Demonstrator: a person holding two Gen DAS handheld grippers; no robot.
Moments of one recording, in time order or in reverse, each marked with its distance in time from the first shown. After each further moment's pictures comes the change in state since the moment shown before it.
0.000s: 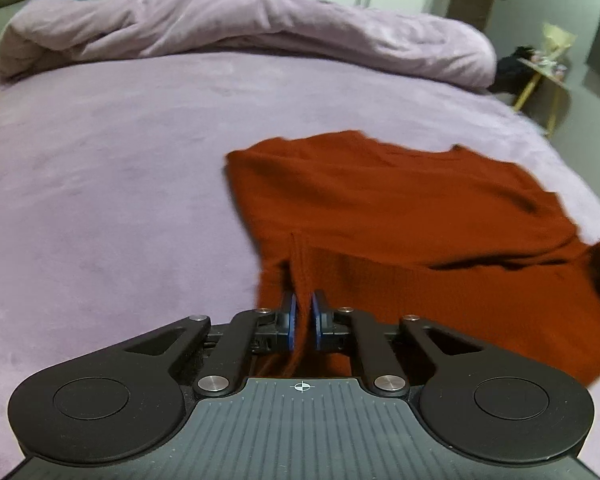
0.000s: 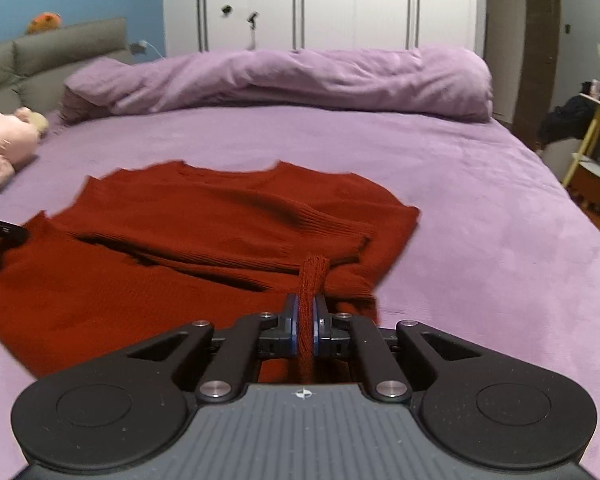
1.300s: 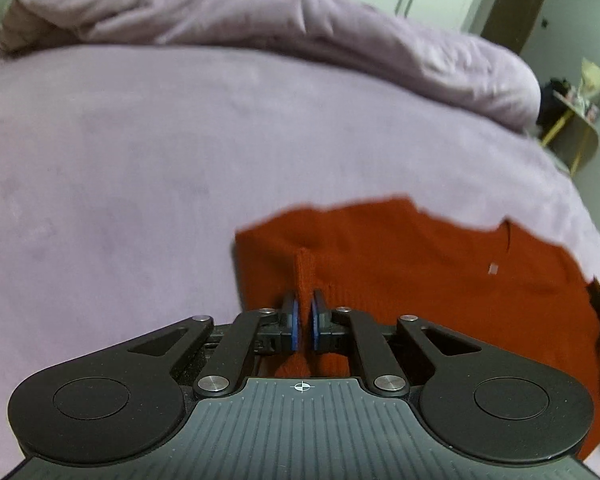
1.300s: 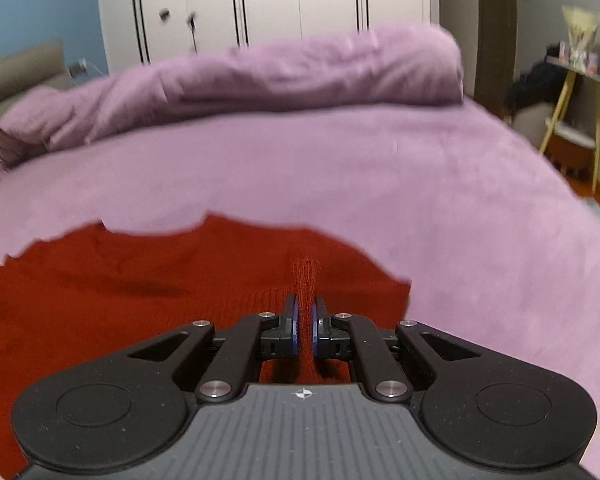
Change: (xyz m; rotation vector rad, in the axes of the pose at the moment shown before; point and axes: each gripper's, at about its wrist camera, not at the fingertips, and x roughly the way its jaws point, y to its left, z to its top) left arm 0.078 0.034 0.083 -0.136 0.042 0.023; right arm 0.110 -0.038 0.068 0.144 0.060 -0.106
